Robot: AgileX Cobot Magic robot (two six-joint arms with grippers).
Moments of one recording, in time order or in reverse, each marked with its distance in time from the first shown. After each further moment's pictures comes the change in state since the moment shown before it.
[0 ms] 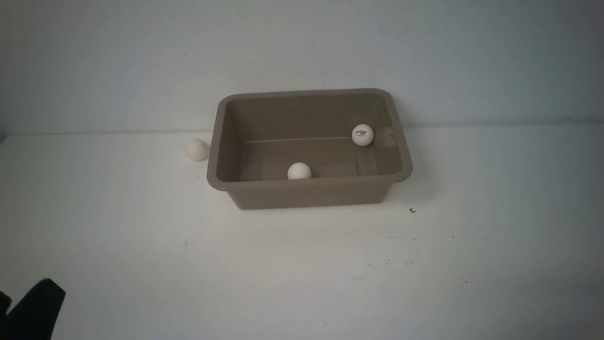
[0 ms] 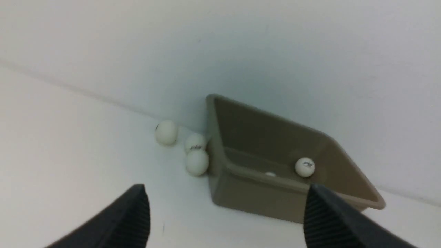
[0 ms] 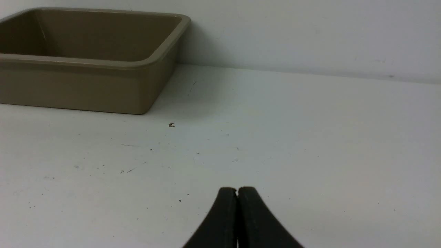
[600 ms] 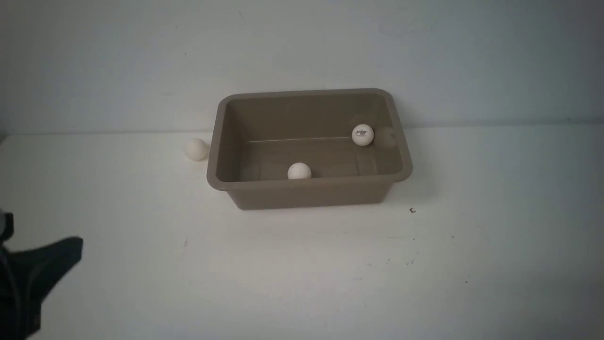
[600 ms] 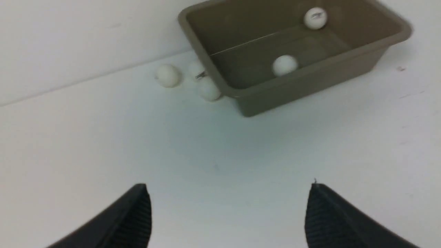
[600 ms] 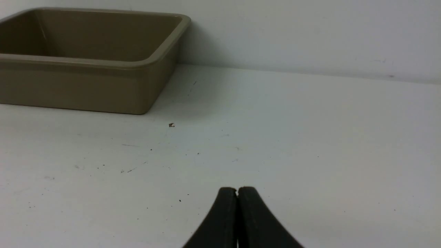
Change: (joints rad) right arm 0.000 0.000 0.000 0.000 0.000 0.000; left arm 0.000 0.566 -0.580 0.321 0.457 0.283
